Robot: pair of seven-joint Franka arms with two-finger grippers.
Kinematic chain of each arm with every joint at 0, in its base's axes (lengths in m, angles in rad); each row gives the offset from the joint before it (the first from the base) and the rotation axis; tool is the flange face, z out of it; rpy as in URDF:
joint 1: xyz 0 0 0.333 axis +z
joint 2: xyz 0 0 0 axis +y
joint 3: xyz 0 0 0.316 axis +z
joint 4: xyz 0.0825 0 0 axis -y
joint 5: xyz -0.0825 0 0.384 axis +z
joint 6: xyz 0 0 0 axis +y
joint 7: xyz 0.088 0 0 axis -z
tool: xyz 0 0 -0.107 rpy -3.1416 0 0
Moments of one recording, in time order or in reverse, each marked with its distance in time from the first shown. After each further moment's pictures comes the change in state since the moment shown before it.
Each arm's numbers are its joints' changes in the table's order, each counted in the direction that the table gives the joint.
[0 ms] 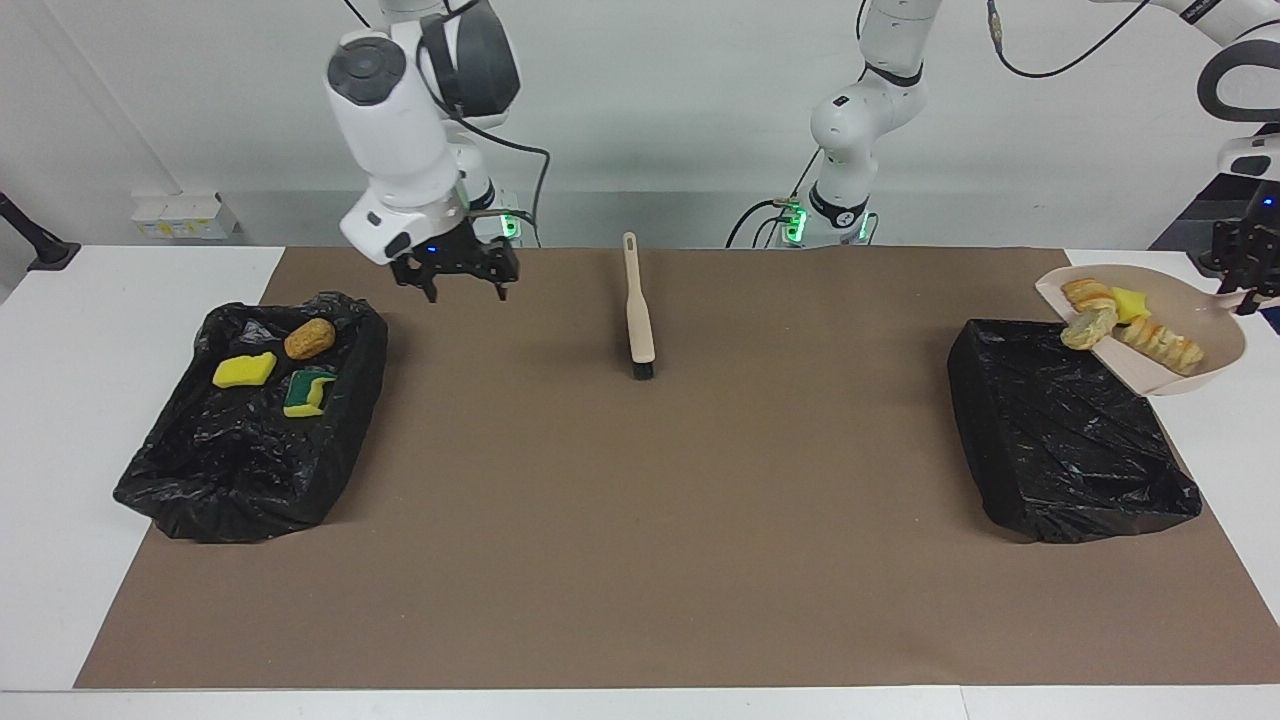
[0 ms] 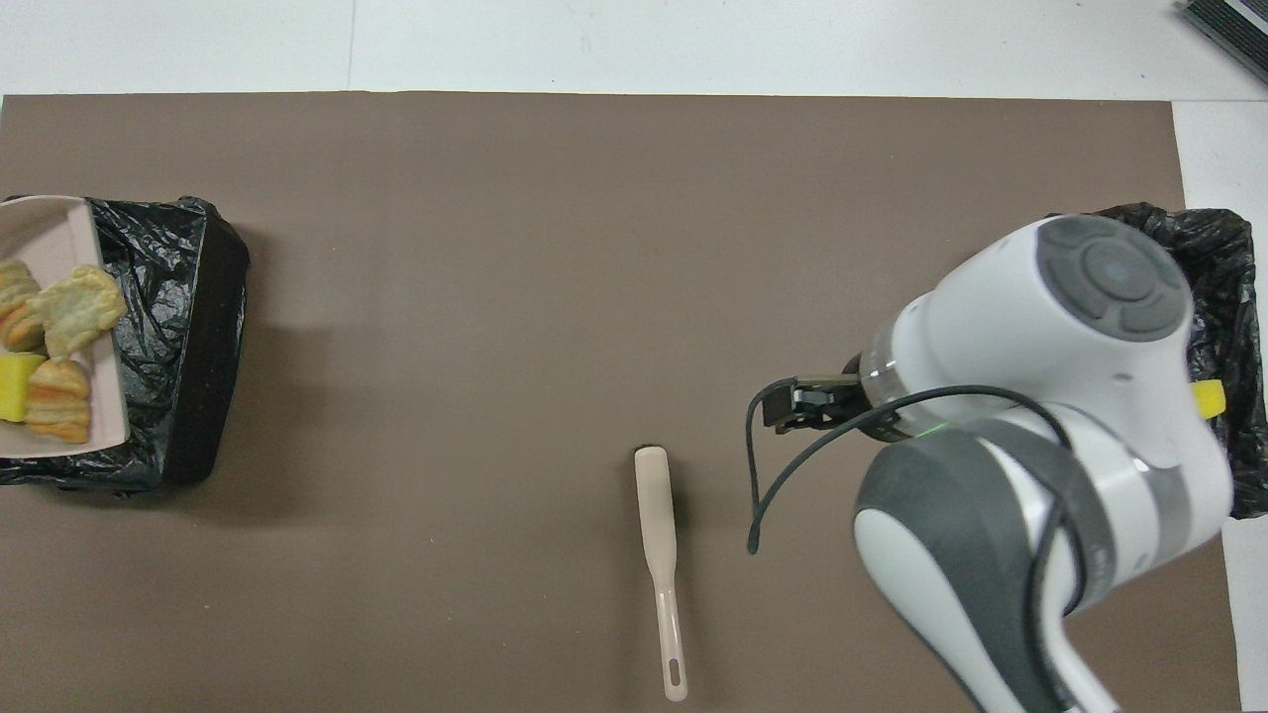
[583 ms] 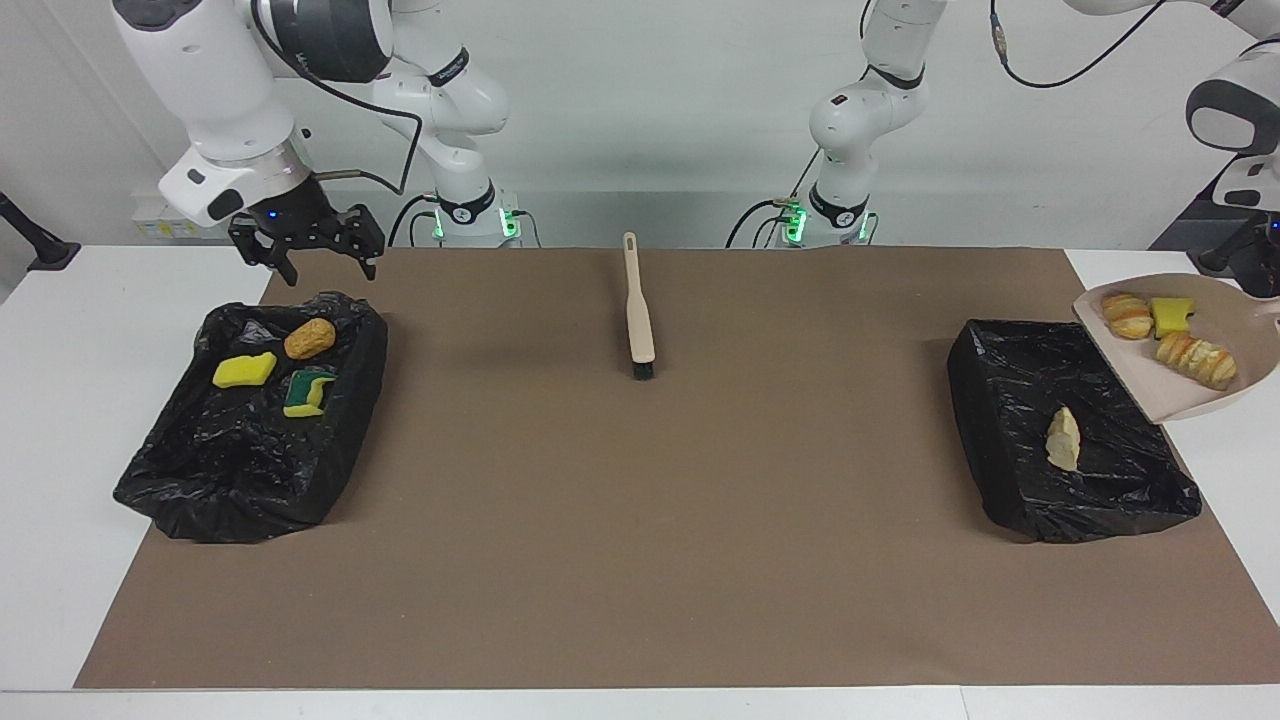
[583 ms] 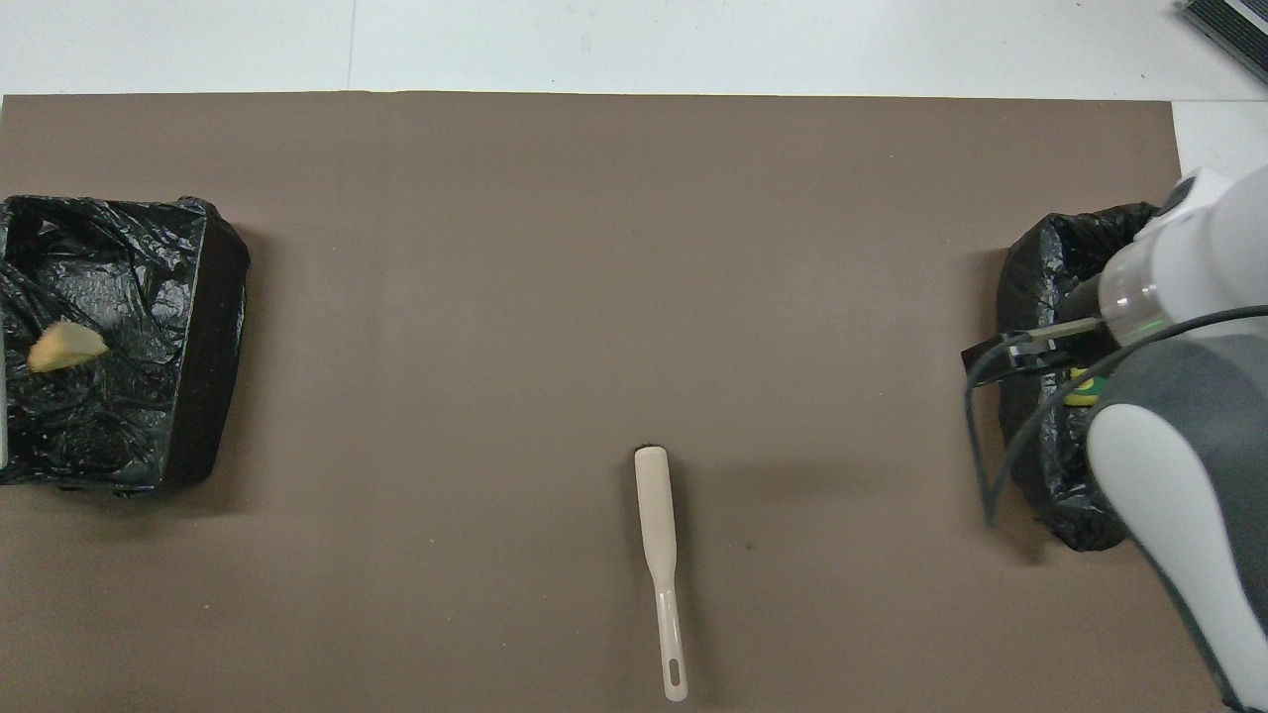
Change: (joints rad) left arm -0.088 0.028 -0.020 0.004 0.522 -0.081 -0.270; right arm -0.192 0.023 -0.001 0.156 -0.028 0.128 -0.193
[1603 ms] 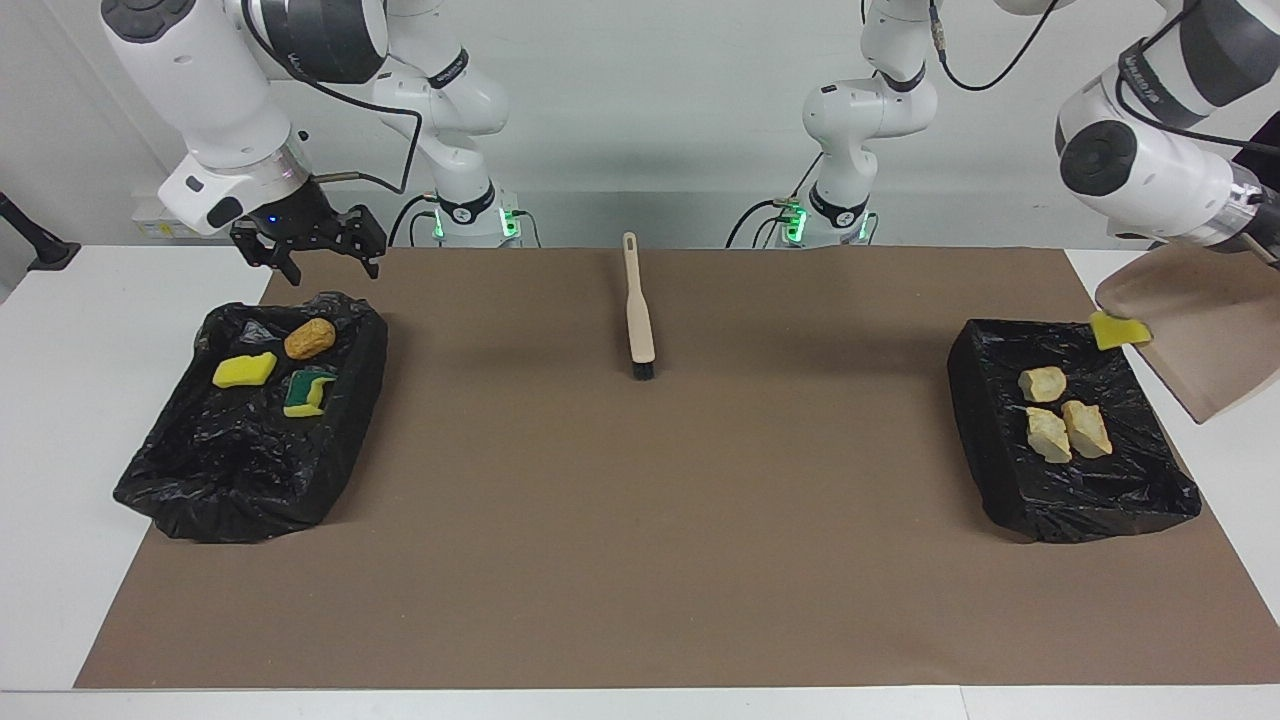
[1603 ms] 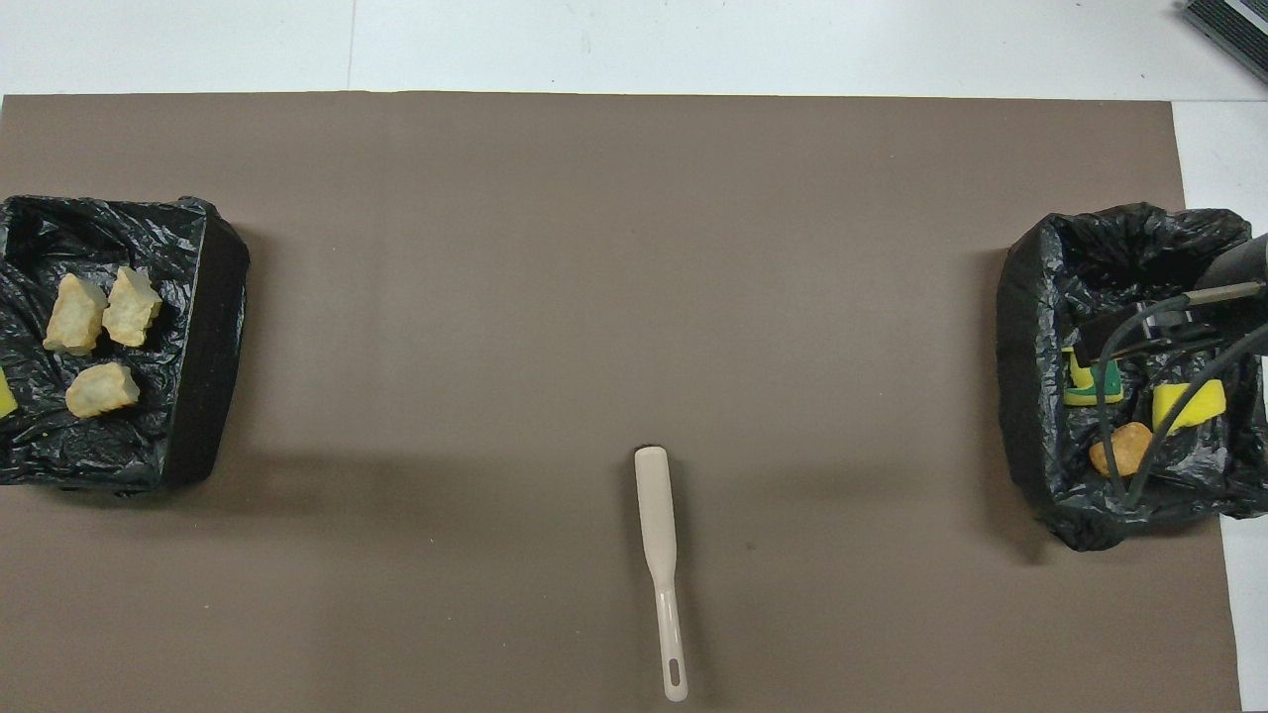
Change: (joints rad) left arm -0.392 -0.039 -0.010 0.000 0.714 0.510 -0.507; right arm -0.003 0.023 0.017 0.024 0.006 0.013 0.002
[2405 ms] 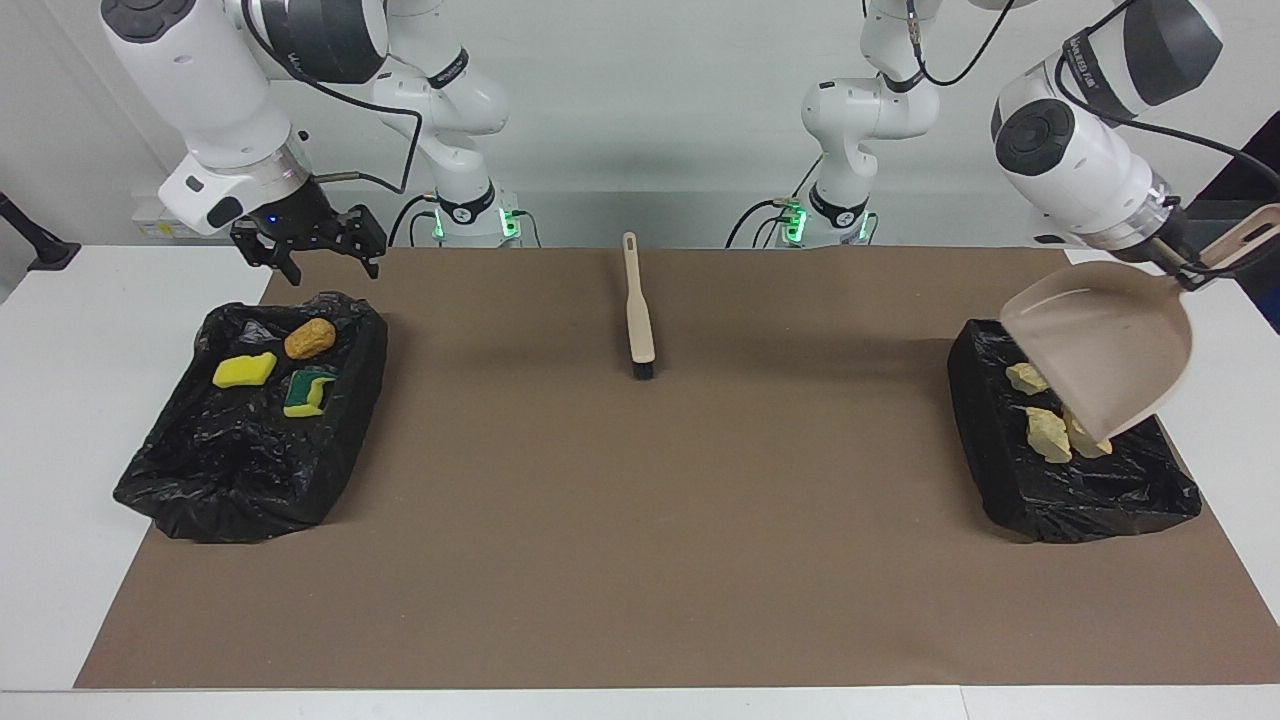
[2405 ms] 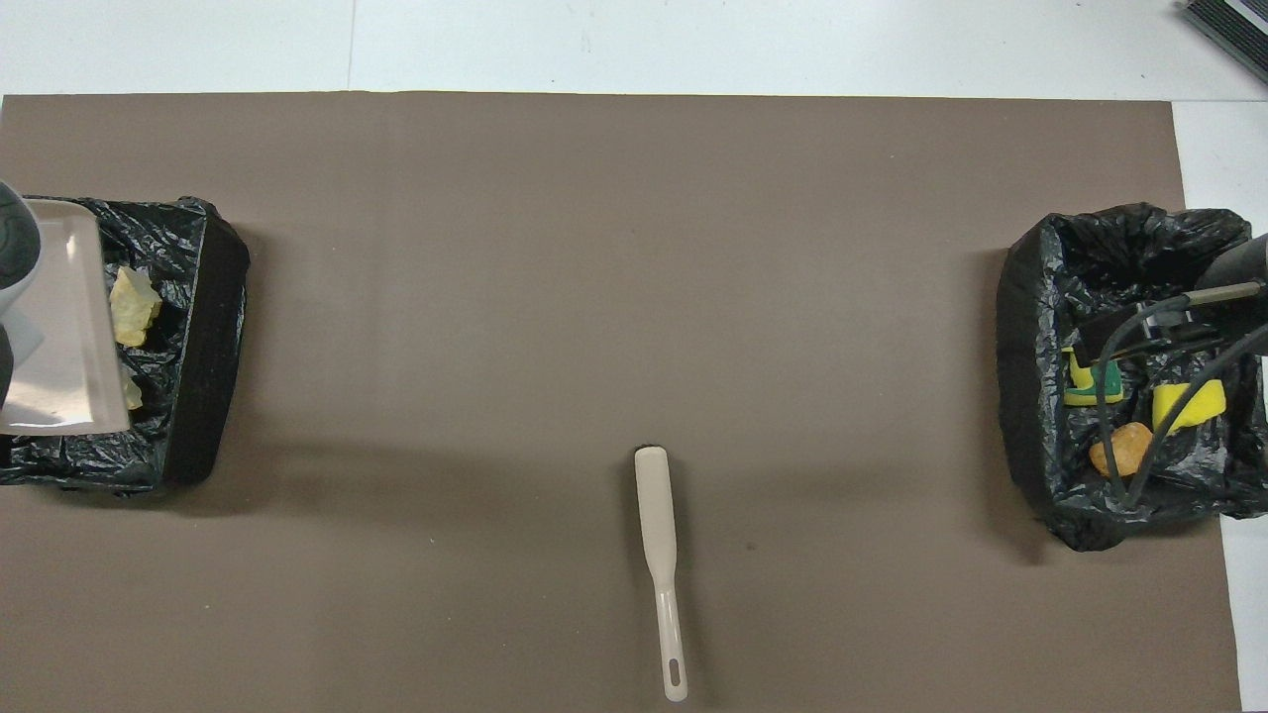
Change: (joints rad) left arm -0.130 -0.007 -0.015 0.010 -0.365 0.055 -0.193; right arm 0.000 0.000 0.000 0.000 0.000 0.000 0.000
